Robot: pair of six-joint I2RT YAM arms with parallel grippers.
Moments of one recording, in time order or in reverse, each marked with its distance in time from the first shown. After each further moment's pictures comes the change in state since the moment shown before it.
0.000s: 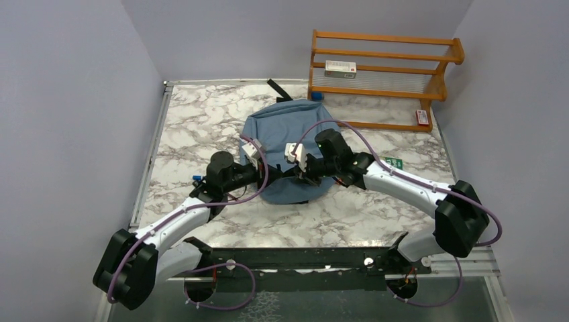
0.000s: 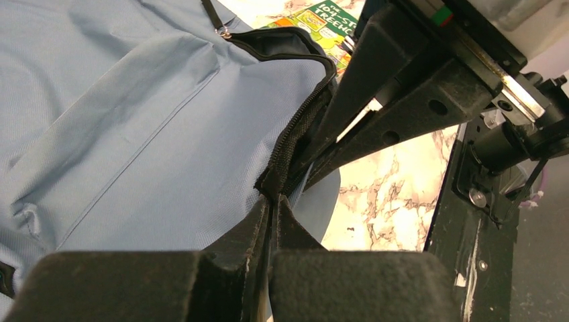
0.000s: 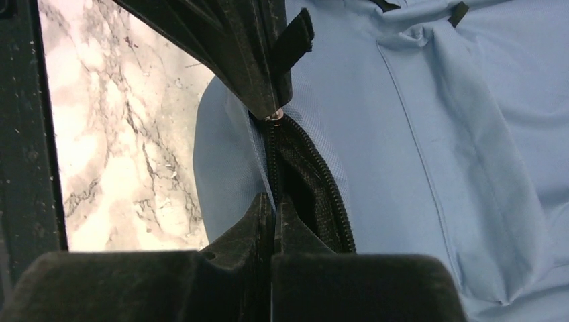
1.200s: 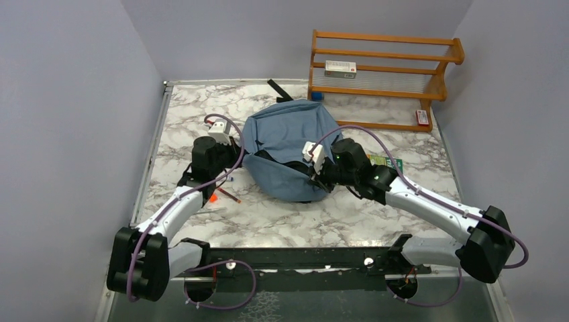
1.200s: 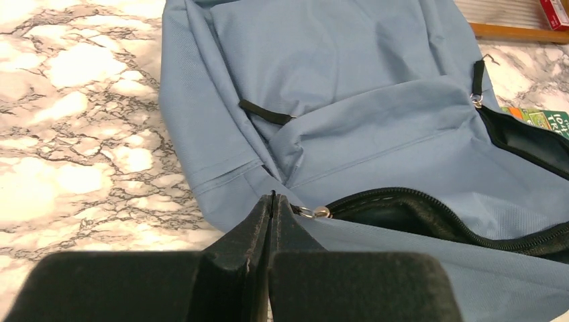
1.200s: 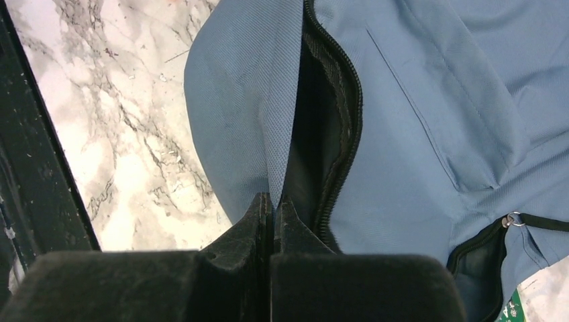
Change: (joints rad) left arm 0.259 0.050 0.088 -0.196 -0.388 -0.079; right arm 0.011 -0.237 -0.131 -0.019 0.204 0.205
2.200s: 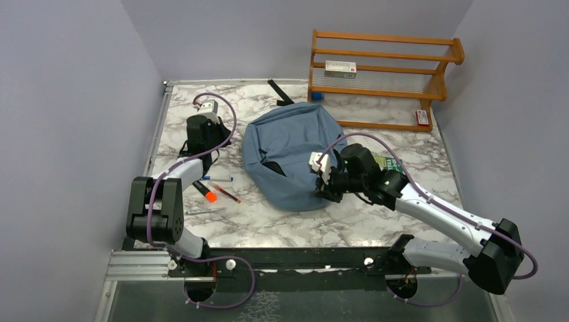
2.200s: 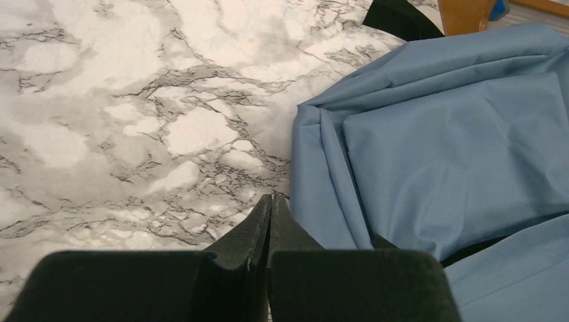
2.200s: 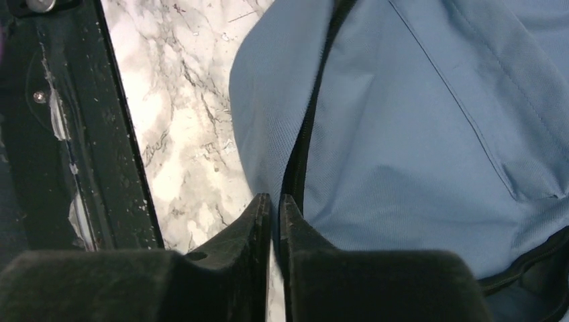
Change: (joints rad) left arm 0.186 0.406 0.221 0.139 0.014 0.034; right arm -0.005 -0.113 -0.046 -0.132 -0.155 -0.037
